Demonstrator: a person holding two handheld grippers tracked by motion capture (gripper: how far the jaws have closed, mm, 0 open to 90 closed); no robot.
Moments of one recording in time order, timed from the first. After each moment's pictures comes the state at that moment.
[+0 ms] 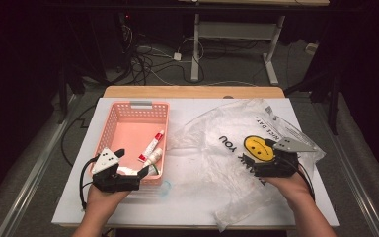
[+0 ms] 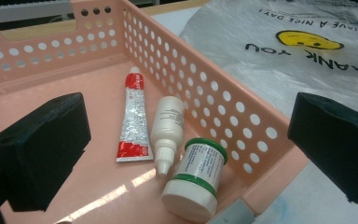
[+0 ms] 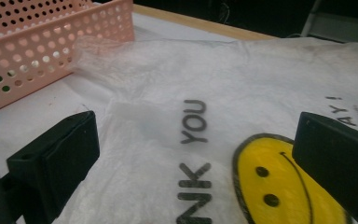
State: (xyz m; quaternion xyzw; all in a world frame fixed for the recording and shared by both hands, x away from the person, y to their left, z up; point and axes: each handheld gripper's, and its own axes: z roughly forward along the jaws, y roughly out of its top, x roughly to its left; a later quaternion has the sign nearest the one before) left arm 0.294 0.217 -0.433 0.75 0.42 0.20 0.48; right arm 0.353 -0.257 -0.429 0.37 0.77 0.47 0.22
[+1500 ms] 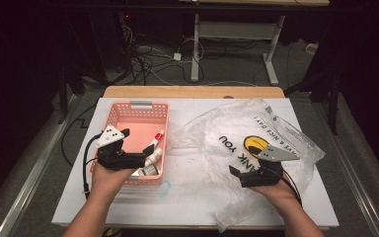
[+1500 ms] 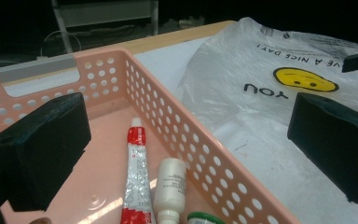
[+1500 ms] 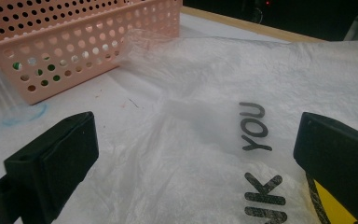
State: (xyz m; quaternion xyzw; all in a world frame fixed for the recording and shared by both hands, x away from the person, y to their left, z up) left arm 0.339 0.201 -0.389 0.74 0.42 0.19 0.49; right arm 0.339 -0.229 -0.444 0.33 0.78 0.49 0.19
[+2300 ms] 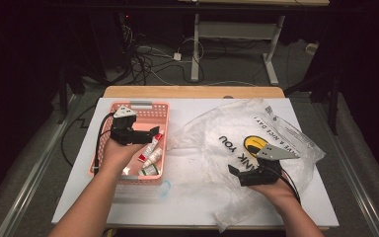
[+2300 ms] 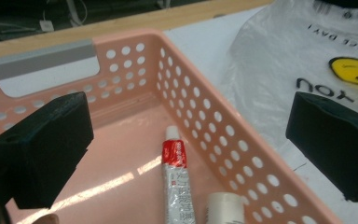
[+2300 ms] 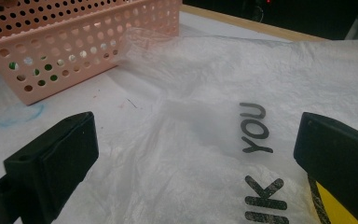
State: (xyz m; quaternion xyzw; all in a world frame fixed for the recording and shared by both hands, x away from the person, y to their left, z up) left arm 0.421 0.198 -0.408 0.76 0.45 0.16 0.43; right arm 0.344 -0.226 -0.445 0.33 0.78 0.49 0.19
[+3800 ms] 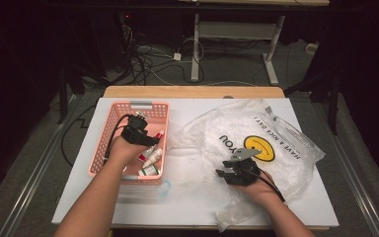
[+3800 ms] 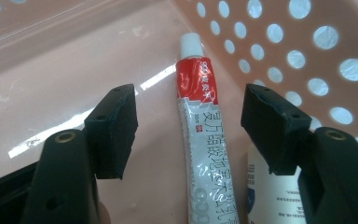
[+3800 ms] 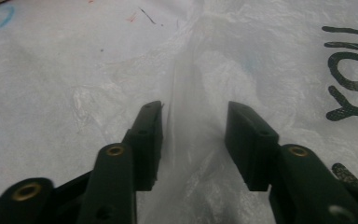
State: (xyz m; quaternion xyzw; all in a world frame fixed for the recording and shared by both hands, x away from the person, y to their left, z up) left arm 0.458 0.183 -0.449 0.84 0.46 0.07 0.27; right arm 0.362 -0.182 -0.480 0.31 0.87 0.35 0.13
